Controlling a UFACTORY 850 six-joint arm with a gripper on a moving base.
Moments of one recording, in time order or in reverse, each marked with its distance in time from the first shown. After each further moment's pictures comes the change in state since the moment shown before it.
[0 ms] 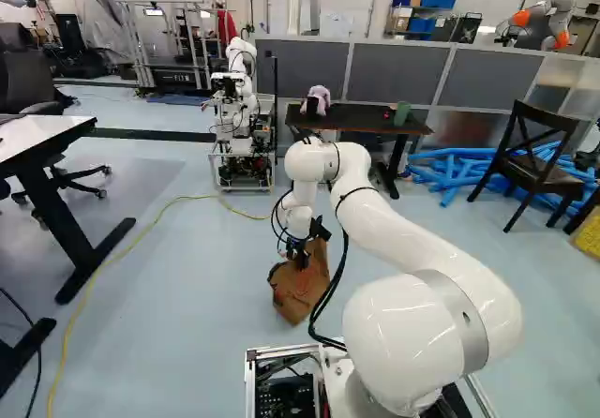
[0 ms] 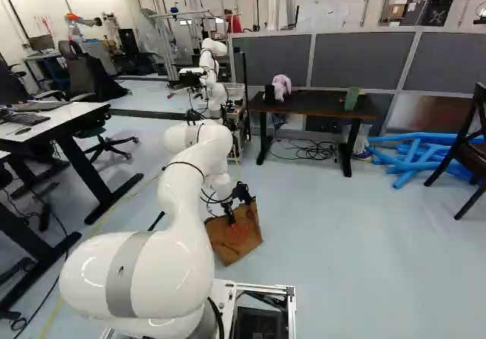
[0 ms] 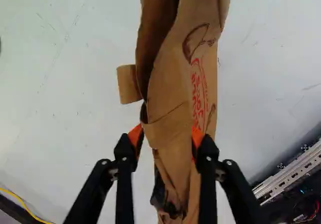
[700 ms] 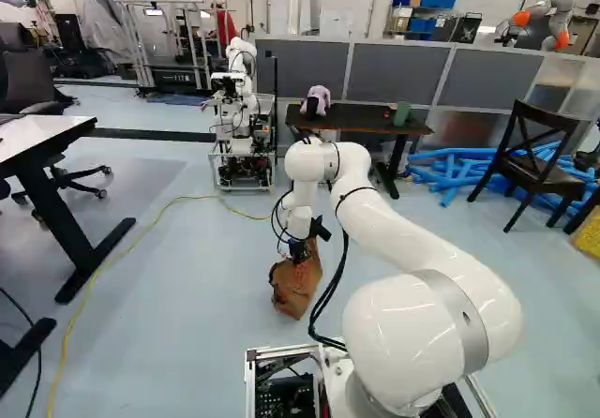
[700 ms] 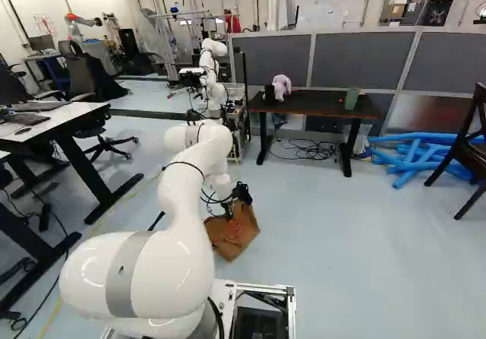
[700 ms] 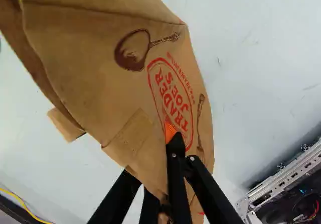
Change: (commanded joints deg) arm 0.0 0.5 0.6 0.0 0.0 0.0
